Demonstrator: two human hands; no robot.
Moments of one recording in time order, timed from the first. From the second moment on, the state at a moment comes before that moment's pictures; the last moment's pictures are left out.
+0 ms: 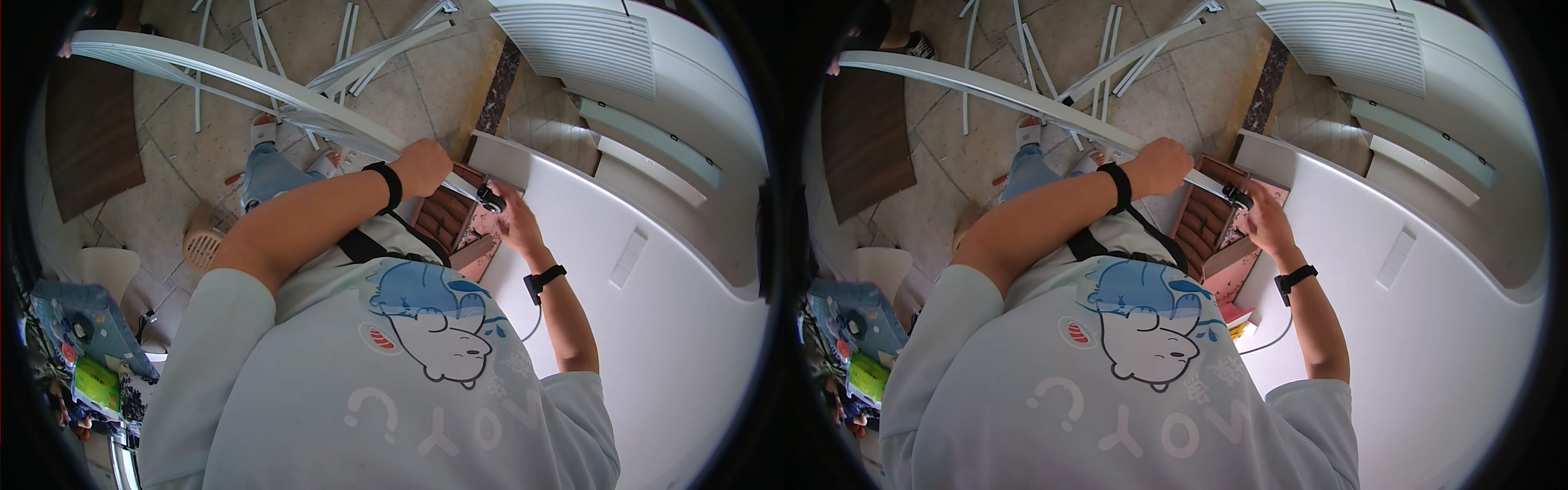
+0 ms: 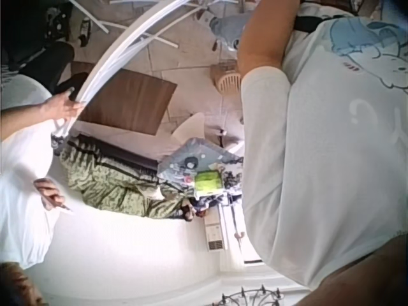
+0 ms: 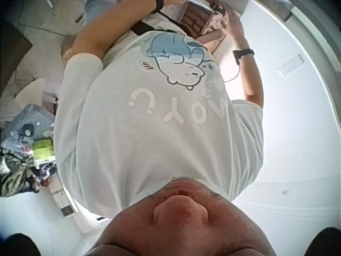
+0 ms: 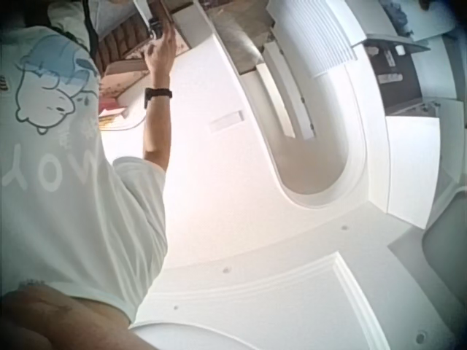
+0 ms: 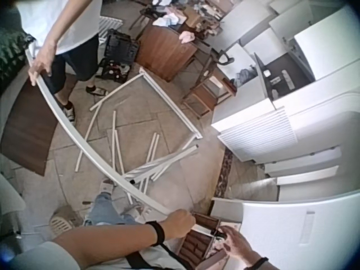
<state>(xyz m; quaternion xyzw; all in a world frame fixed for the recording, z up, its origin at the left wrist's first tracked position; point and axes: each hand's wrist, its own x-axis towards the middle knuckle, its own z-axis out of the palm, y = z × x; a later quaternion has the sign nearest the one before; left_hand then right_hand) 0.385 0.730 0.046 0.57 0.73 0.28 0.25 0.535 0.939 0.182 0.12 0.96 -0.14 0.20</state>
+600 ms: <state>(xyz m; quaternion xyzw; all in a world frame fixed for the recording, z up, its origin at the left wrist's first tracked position) 0.386 0.731 0.044 0.56 0.73 0.27 0.26 0.518 0.910 0.146 0.66 0.64 -0.39 0.07</state>
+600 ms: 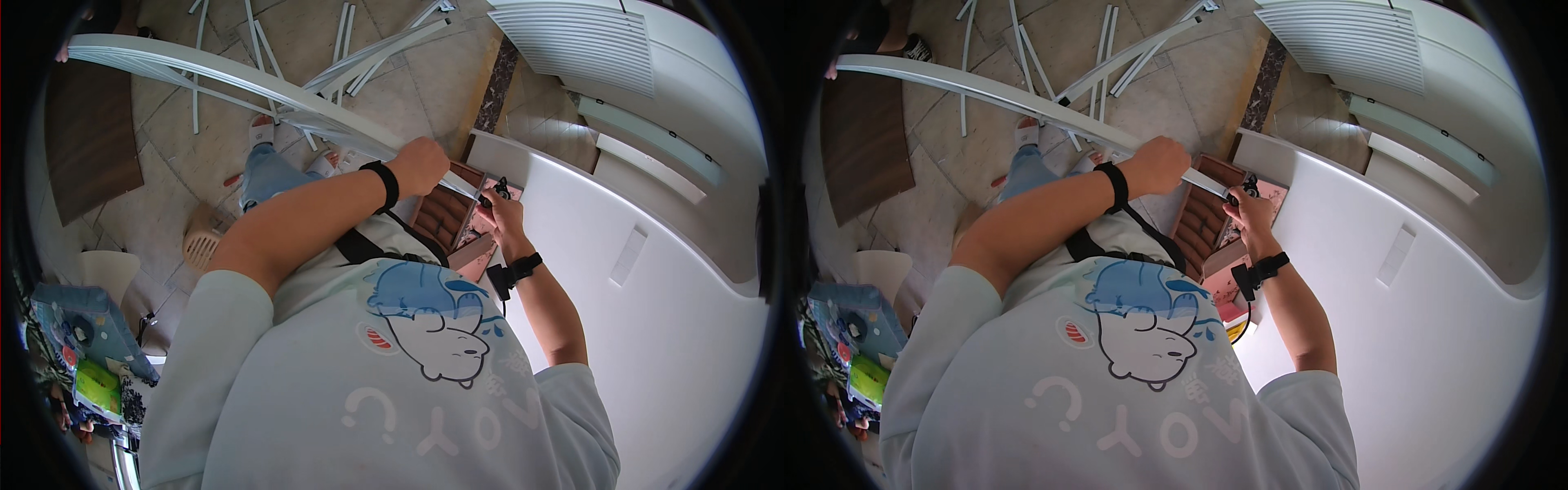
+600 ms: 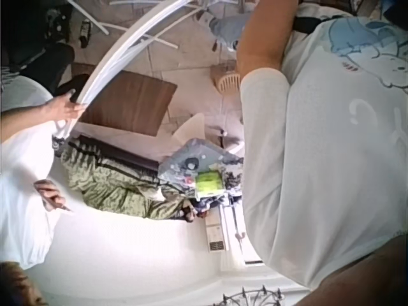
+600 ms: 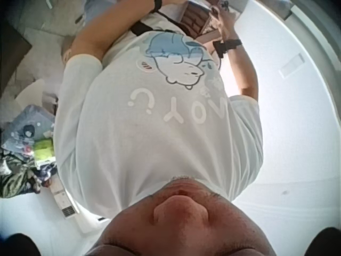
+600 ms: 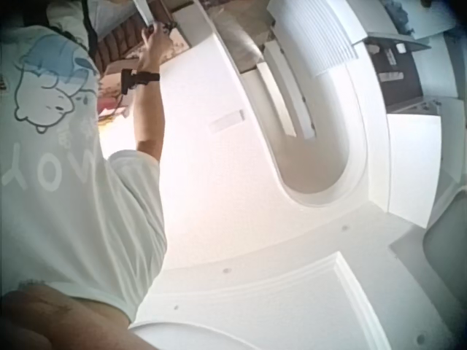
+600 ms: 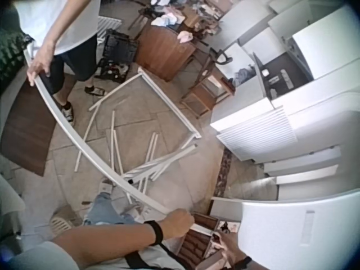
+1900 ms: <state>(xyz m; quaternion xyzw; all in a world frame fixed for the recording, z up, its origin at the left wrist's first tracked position) 0.386 0.730 0.047 0.57 0.74 0.26 0.25 0.515 0.923 0.153 0.21 0.93 -0.02 0.31</state>
